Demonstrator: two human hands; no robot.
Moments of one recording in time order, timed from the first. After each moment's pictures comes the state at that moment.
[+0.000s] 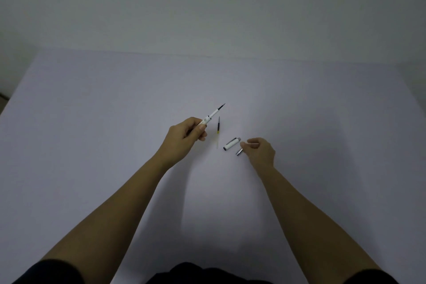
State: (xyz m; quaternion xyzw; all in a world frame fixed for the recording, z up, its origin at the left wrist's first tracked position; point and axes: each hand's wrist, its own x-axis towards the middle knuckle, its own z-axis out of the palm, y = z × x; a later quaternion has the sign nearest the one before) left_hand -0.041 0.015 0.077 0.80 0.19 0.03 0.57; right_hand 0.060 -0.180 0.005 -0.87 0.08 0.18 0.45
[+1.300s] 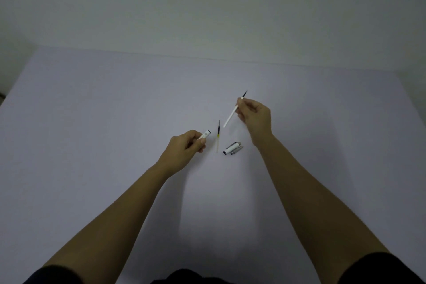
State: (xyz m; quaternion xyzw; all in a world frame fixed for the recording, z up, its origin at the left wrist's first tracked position) left_hand -0.046 0.019 0.056 0.82 0.21 -0.04 0.53; right_hand 0.111 -0.122 0.067 -0.72 0.02 0.16 0.68
